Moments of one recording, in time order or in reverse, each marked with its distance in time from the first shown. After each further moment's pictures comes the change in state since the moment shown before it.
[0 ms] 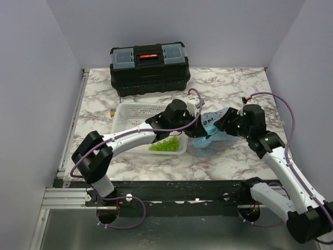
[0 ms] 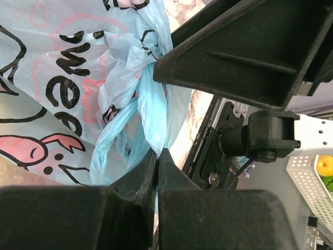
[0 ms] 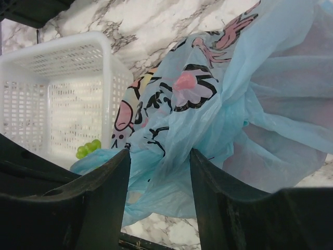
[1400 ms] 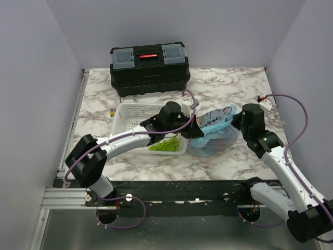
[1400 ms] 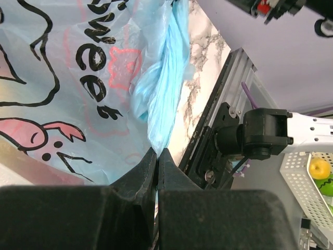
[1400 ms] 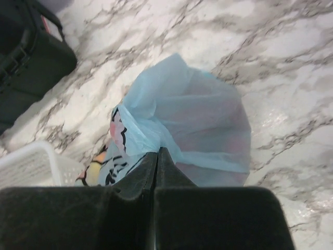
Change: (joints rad) left arm 0.018 -0.063 -0.083 0.042 0.008 -0.032; right arm 0.003 -0.004 -0.042 0.086 0.474 0.117
